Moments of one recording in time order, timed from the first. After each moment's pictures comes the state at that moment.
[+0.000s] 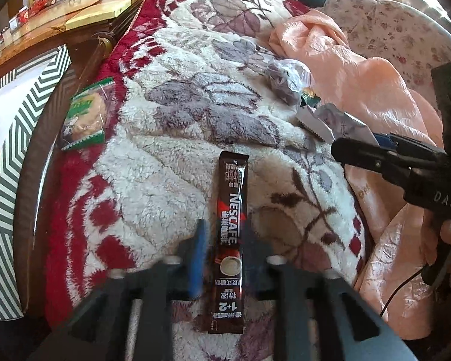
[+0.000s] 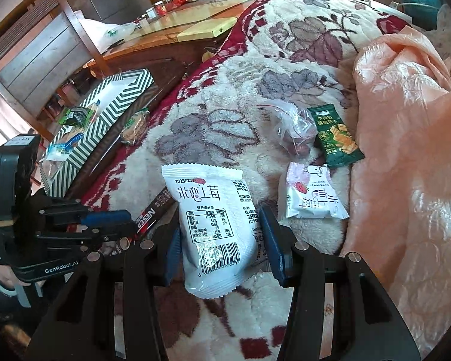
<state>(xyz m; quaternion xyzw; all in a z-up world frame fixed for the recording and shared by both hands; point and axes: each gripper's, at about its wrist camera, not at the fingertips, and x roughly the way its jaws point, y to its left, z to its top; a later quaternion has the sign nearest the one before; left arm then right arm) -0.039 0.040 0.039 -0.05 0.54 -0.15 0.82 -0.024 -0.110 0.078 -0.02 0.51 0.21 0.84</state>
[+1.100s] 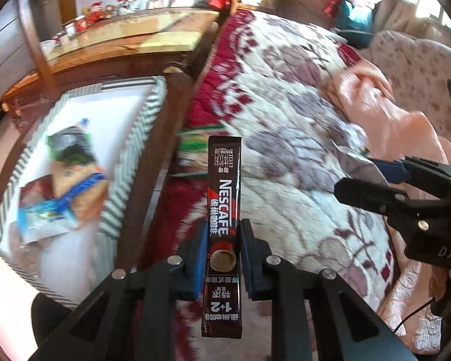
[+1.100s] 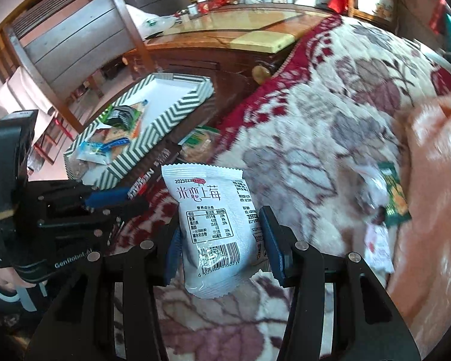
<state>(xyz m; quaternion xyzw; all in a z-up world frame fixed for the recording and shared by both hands) -0.047 0.120 0.081 -0.05 0.49 -0.02 0.87 -0.021 -0.012 0.105 -0.07 0.48 0.29 0.83</state>
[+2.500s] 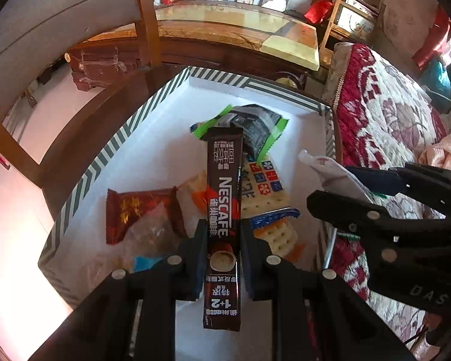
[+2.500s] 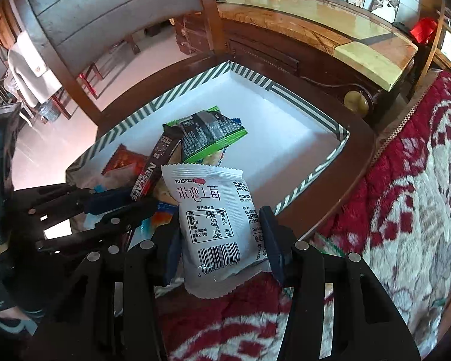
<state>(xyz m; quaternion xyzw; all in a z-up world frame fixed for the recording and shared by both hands) -0.012 0.280 0.058 -0.13 0.49 0.12 0.85 0.057 0.209 0.072 -0.17 0.50 0.37 0.76</state>
